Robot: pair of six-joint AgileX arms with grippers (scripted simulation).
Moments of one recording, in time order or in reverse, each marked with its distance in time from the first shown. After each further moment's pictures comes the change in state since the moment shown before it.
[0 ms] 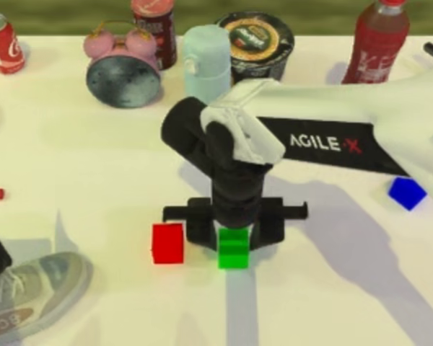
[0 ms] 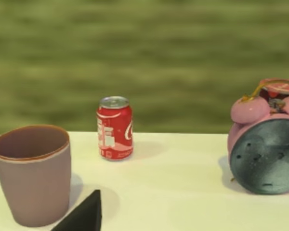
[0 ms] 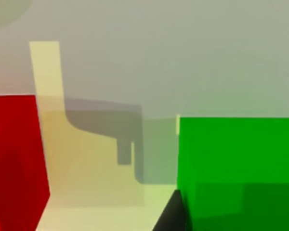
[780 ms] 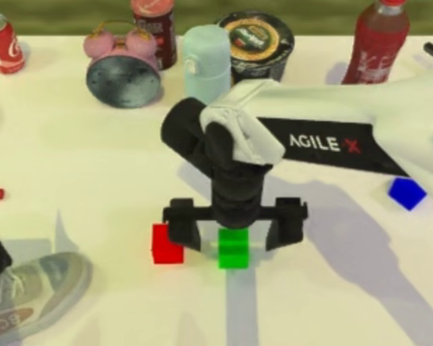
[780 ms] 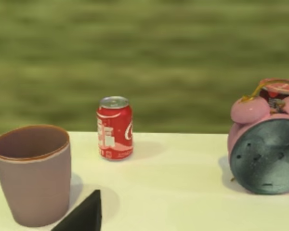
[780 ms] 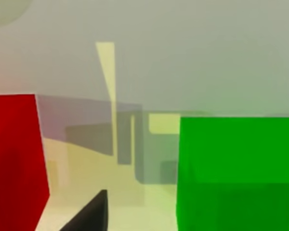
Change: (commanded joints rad) left arm 0.000 0.000 0.000 0.000 0.000 0.000; right arm -0.002 -0.001 0.000 0.000 0.000 0.000
